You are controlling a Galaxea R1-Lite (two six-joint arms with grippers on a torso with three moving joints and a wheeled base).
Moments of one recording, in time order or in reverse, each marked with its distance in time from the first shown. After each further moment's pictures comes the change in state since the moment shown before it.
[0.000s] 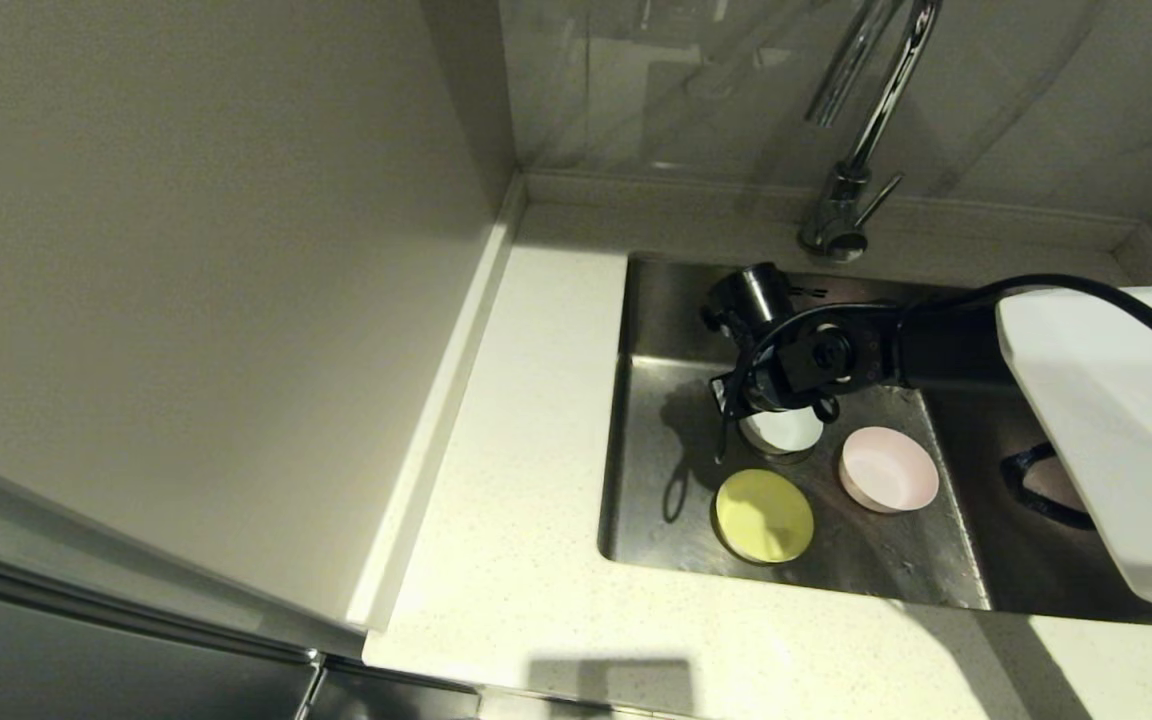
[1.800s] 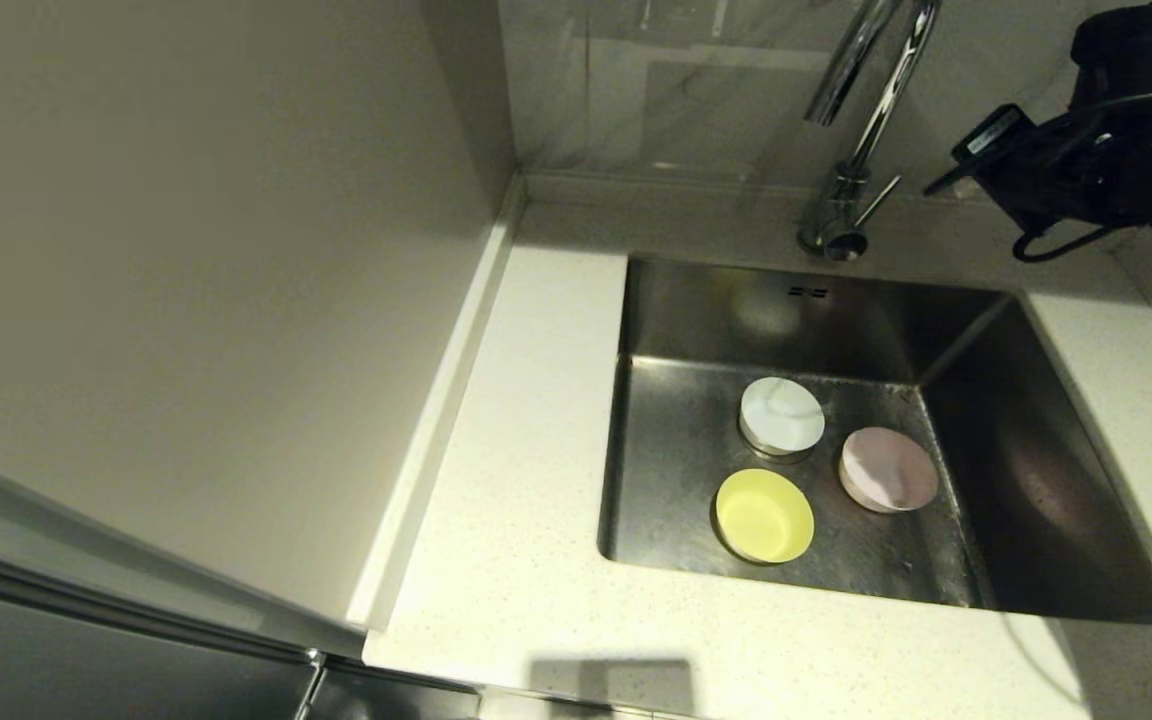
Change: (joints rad) left arm 0.000 0.000 0.000 0.000 0.000 0.000; right arm -0.389 -0.318 -0.034 -0.301 0.256 0.729
